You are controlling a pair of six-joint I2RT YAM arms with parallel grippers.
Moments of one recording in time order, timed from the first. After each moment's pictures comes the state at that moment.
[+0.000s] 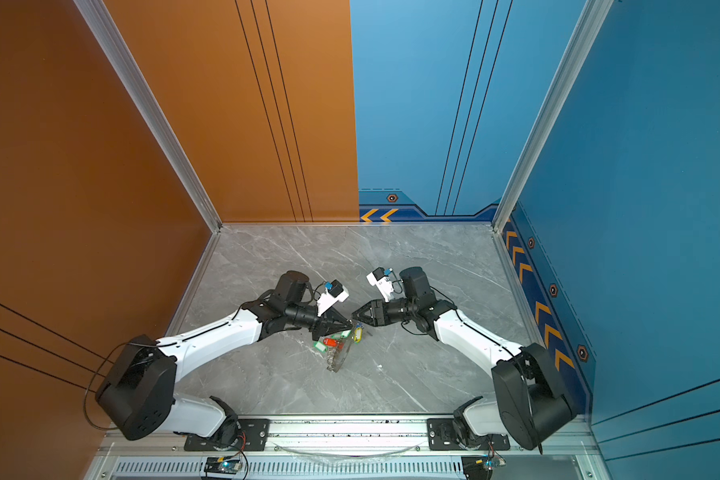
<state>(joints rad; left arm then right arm) -0.59 1.44 0.83 -0.12 0.83 0.11 0.49 1.42 0.83 -0.08 -0.90 0.41</state>
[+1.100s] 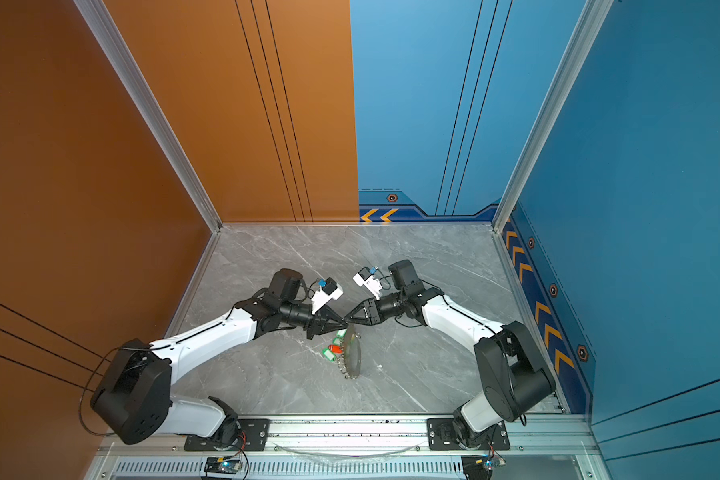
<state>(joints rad) -0.53 1.41 0.83 -0.17 0.90 0.11 0.49 1.53 0.93 -0.20 -1.03 0.26</state>
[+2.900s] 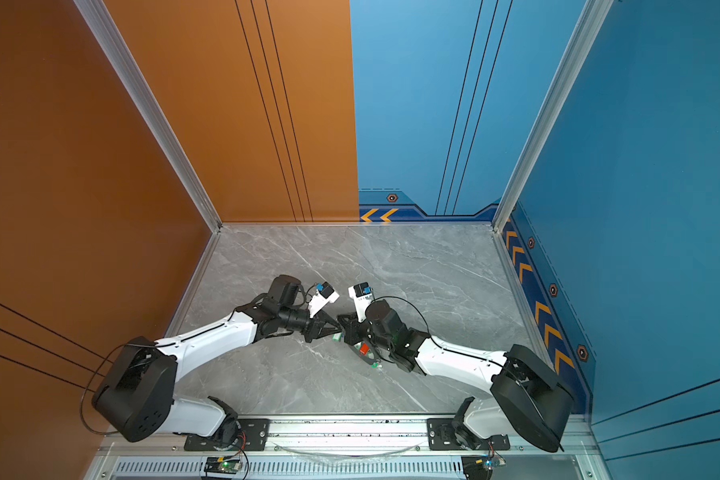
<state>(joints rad) -0.51 1.42 0.74 -0.10 0.82 0.01 0.92 1.35 0.61 0.34 0.00 0.53</state>
